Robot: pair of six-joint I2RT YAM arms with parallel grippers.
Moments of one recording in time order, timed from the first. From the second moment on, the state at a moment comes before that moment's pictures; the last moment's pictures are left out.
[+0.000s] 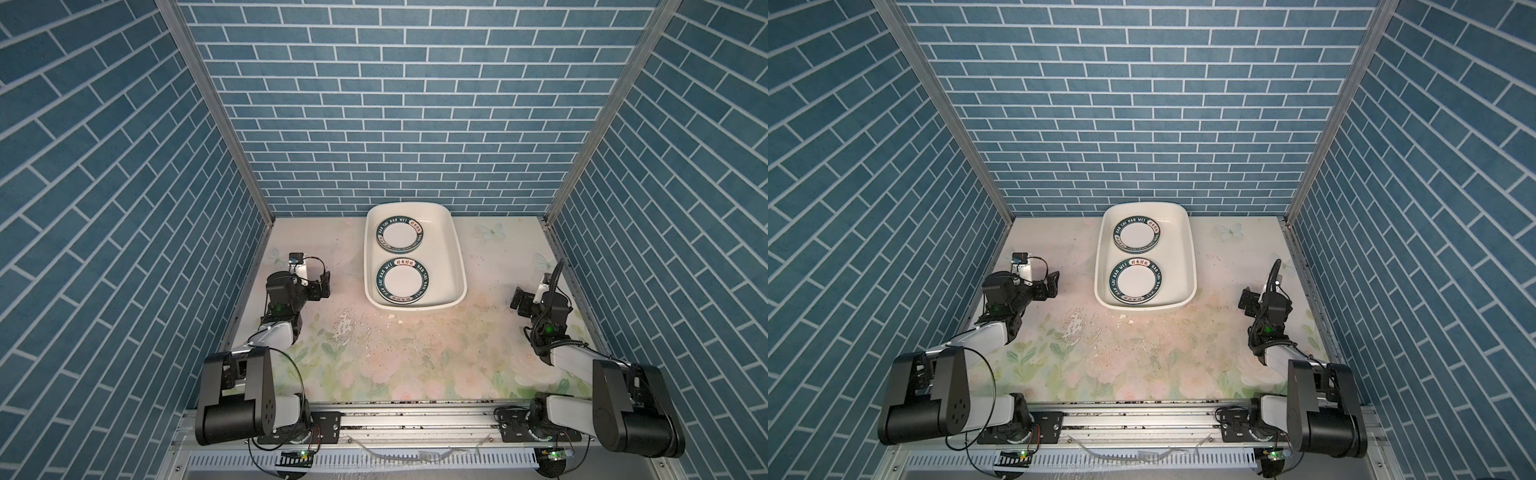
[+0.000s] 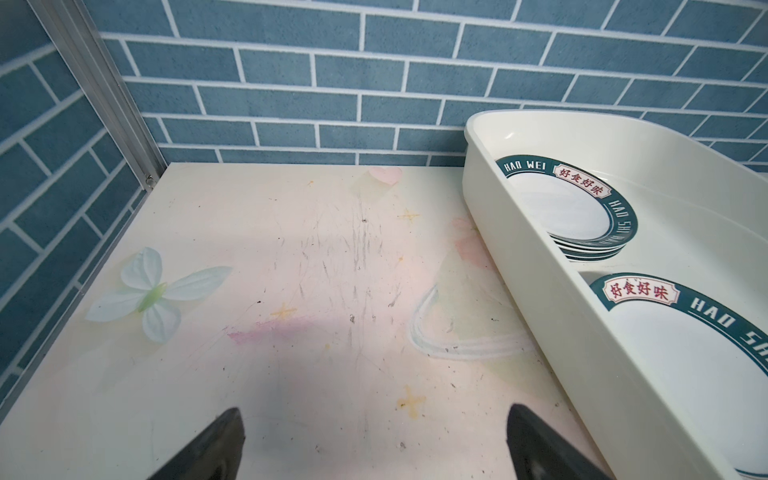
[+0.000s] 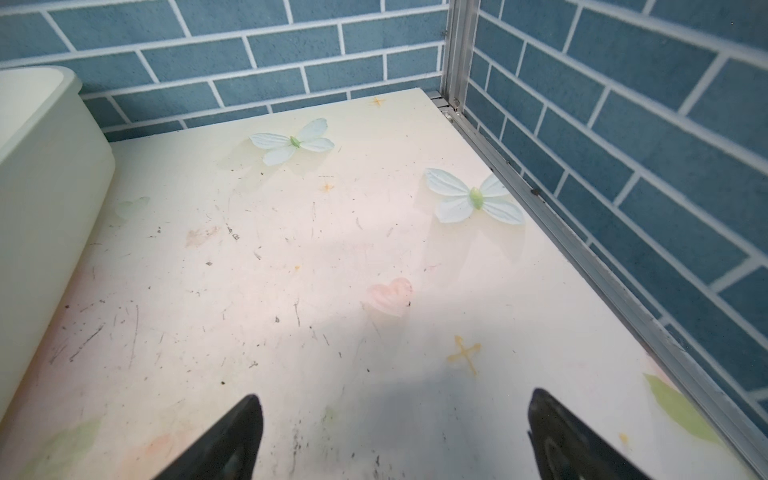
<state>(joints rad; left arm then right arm) 0.12 1.34 0.47 0.52 0.27 0.00 -0.03 1.26 0.27 0.61 0.14 0.10</state>
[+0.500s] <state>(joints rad) 0.14 1.59 0.22 1.10 0.32 0.00 -0.10 1.54 0.27 0.94 0.03 0.10</state>
